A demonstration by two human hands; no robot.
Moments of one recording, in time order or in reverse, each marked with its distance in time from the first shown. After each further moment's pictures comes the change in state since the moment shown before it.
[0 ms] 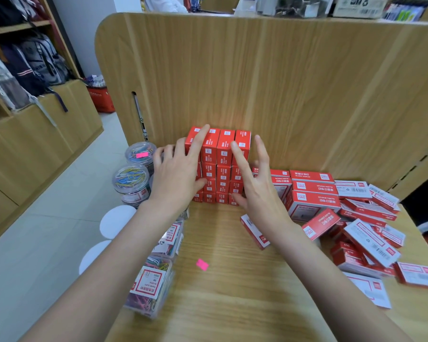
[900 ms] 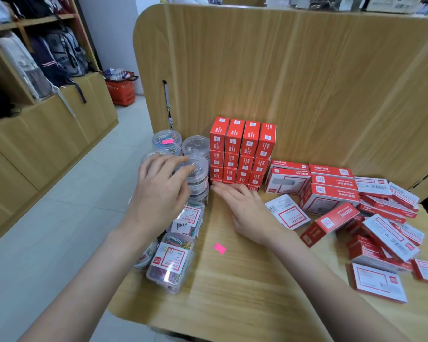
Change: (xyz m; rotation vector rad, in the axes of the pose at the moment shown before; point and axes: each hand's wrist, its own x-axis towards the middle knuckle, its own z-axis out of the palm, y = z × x) left_hand -0.068 -0.051 -0.021 -0.048 0.191 0.174; right_hand -0.023 -0.020 0.045 -0.167 -0.443 -0.150
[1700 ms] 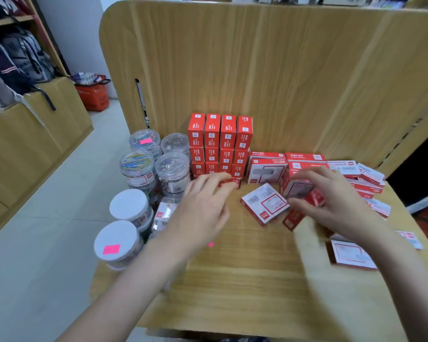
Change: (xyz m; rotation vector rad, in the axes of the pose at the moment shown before) left_hand -0.001 0.075 0.019 -0.314 -0.244 0.147; right_hand -0.106 0.043 -0.100 0.053 0.212 0.352
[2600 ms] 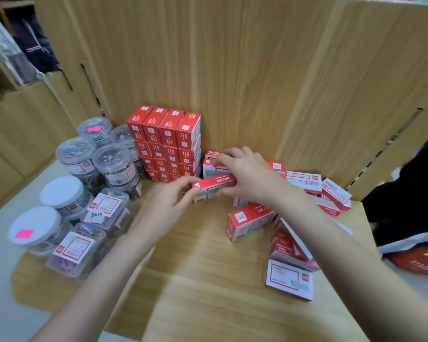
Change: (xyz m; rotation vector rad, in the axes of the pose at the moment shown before) left_hand 0.043 0.036 0.060 -0.439 0.071 -0.524; right_hand 0.085 0.031 0.006 -0.188 -0.314 -0.327
